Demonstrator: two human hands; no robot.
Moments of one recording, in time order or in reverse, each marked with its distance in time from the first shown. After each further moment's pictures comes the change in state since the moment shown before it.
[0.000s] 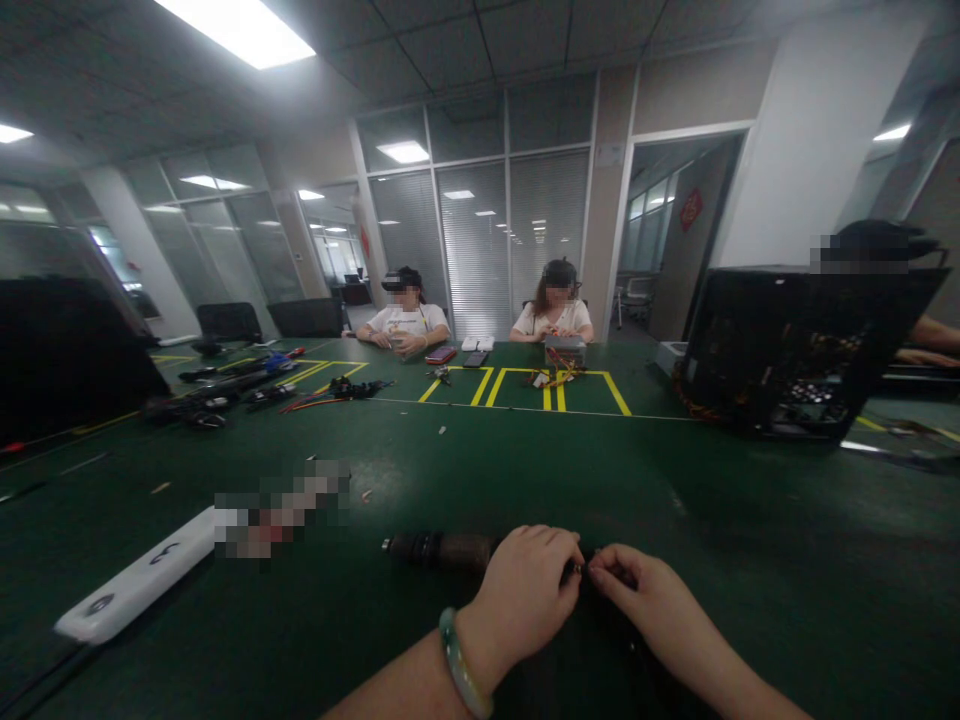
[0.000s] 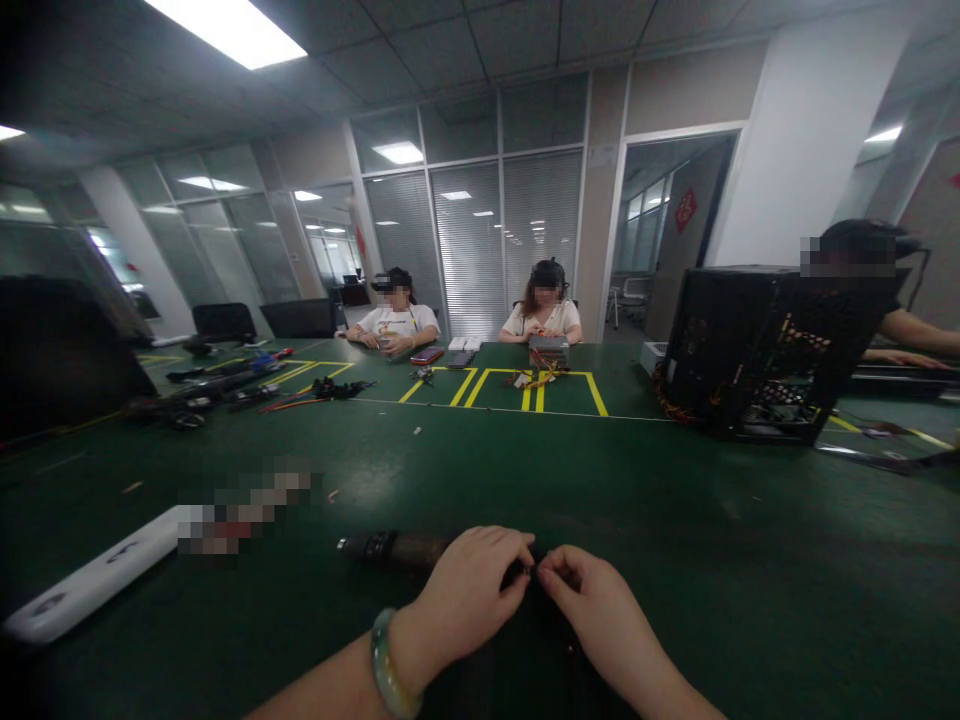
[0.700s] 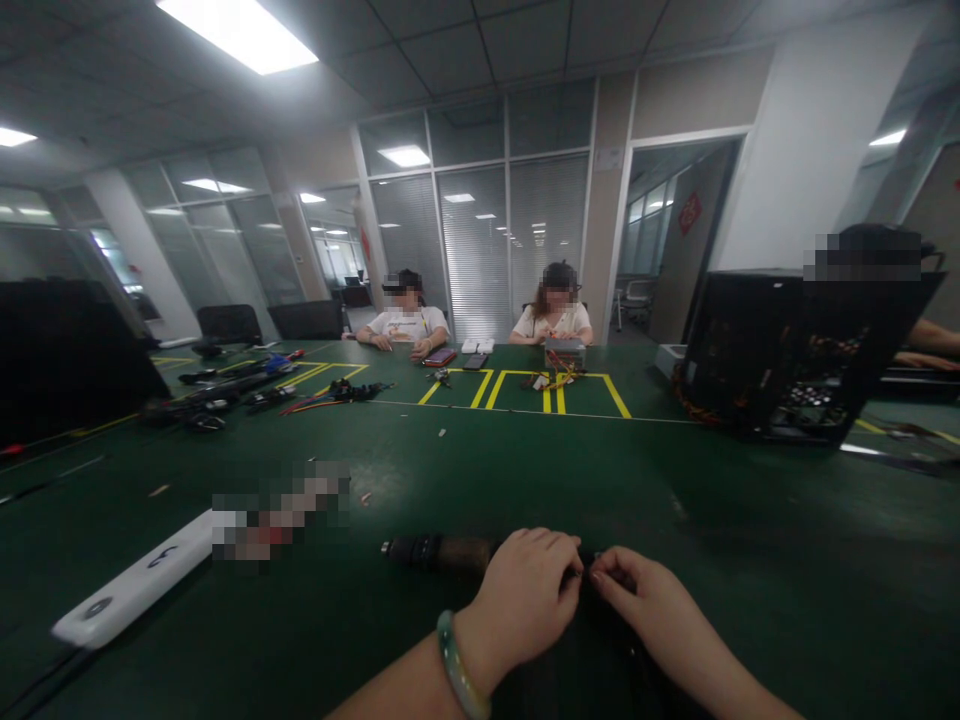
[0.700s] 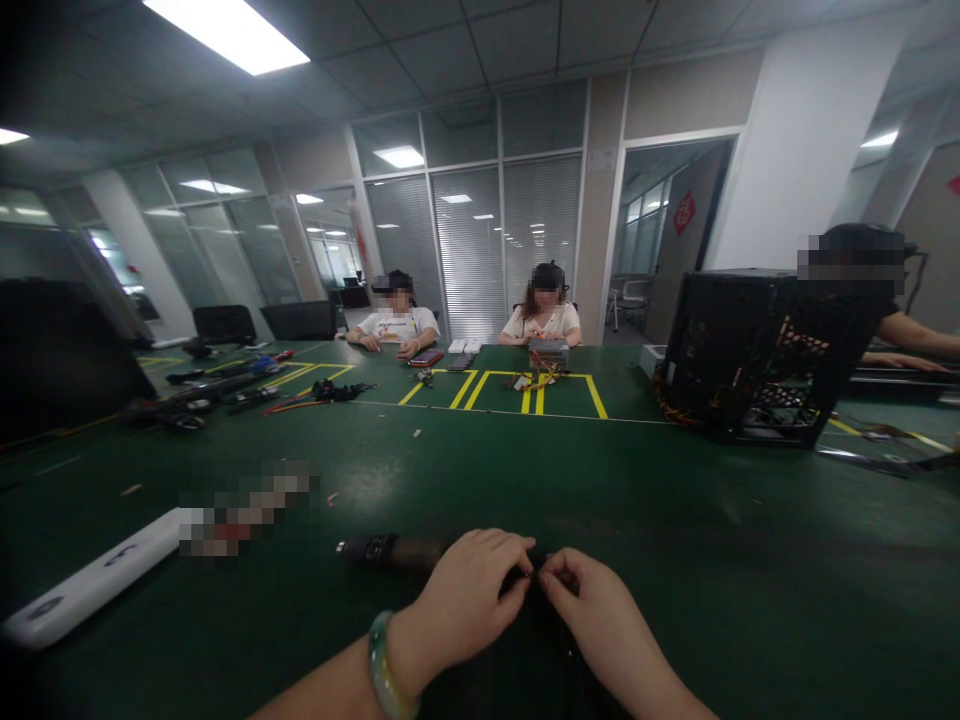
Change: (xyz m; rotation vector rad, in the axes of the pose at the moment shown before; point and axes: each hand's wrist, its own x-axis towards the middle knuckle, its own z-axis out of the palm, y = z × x) left_hand -0.001 0.000 -0.003 -0.004 -0.007 0.031; right_hand -0.002 -0.006 -0.001 -0.062 0.027 0.023
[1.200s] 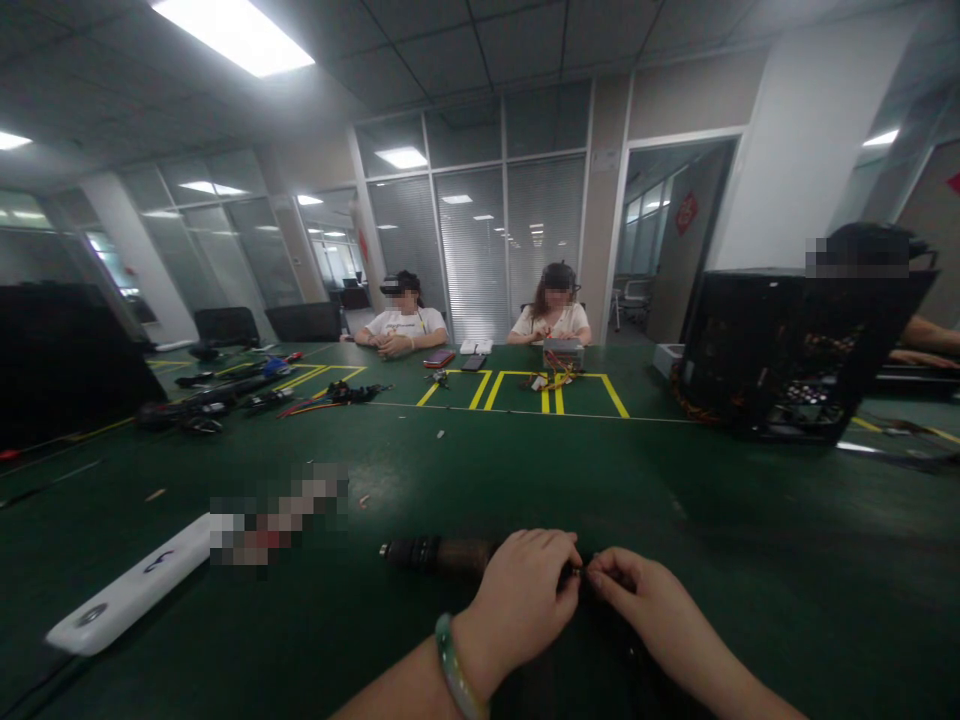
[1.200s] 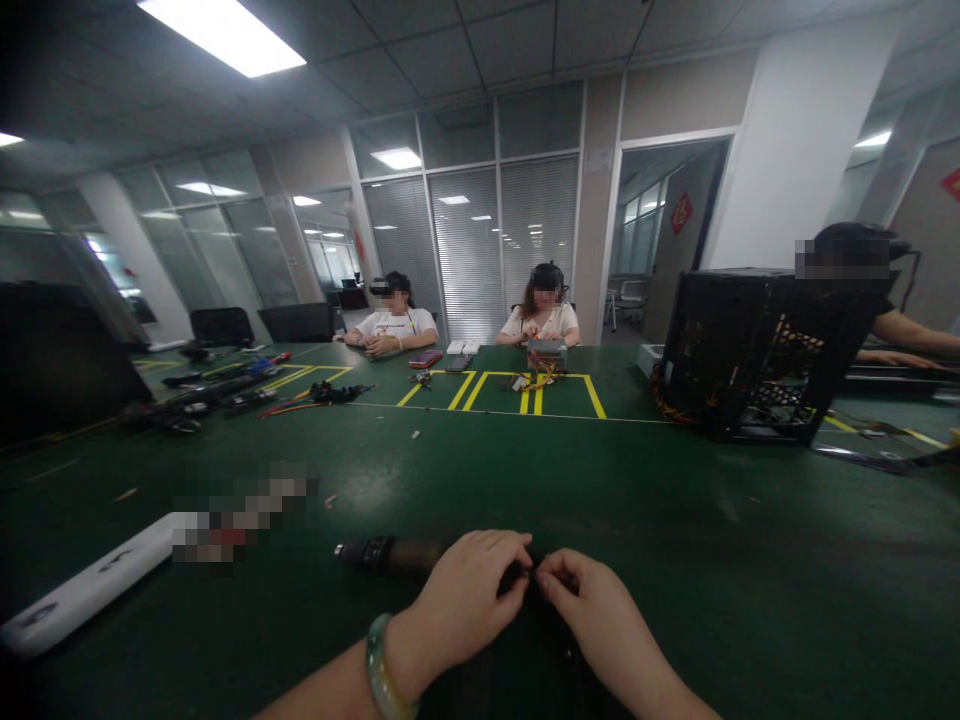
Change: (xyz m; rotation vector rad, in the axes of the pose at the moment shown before) left_hand -0.001 0.000 0.001 -0.016 0.020 -0.028; right_hand 0.000 -0.002 0.000 0.073 -0.025 -0.027
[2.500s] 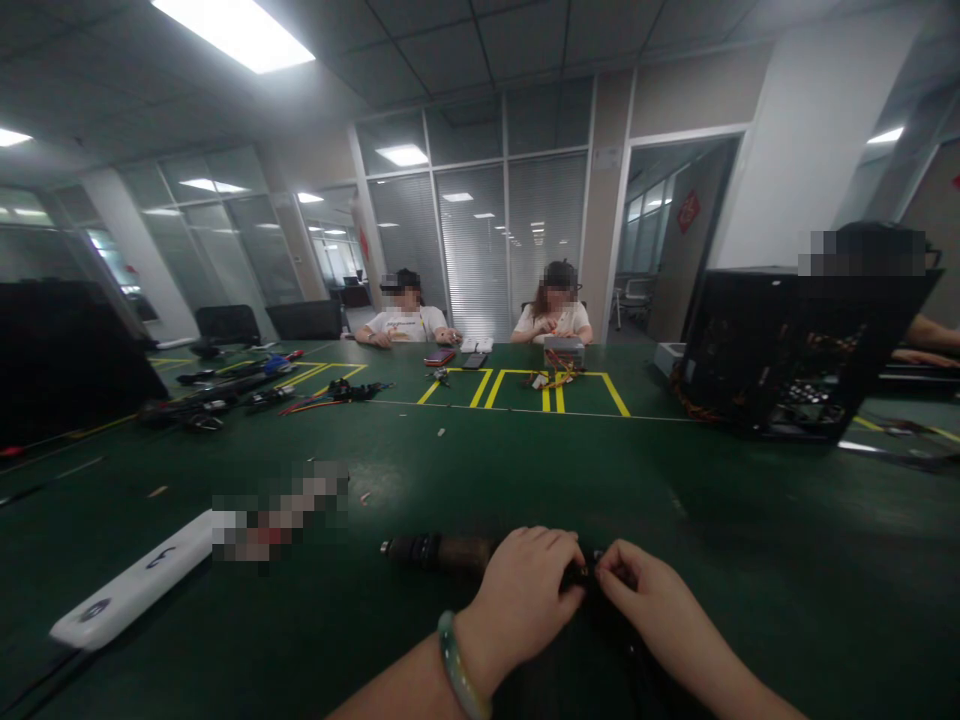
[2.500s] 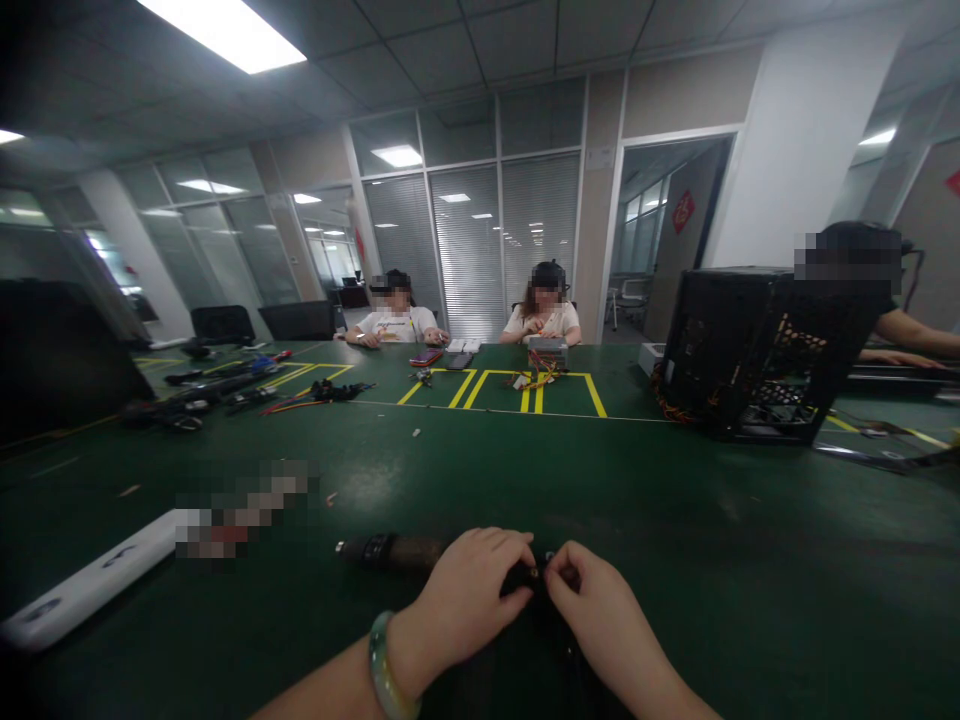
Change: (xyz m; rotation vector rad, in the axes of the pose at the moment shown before) left_hand 0.002 -0.001 0.002 0.028 -0.026 0.006; right_hand 0.000 0.006 -0.001 -0.118 0.103 0.005
